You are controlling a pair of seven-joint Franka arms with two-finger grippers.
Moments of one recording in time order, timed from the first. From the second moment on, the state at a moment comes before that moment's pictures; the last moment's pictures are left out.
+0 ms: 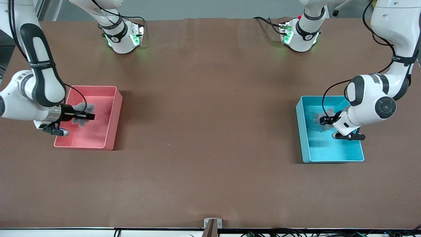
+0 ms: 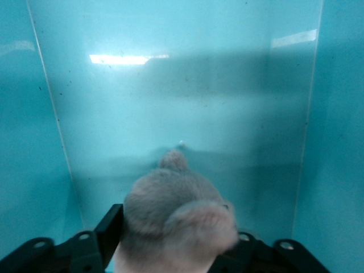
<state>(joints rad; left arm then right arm) 0.17 0.37 -0.12 -2.09 0.07 2.29 0.08 -0.14 0.32 -0.09 -2.01 0.28 1.99 -0.15</state>
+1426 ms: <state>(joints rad) 0.17 0.14 -0.48 -1.95 0.07 2.00 -0.33 0.65 0.47 -0.06 -1.77 0.13 2.27 1.24</state>
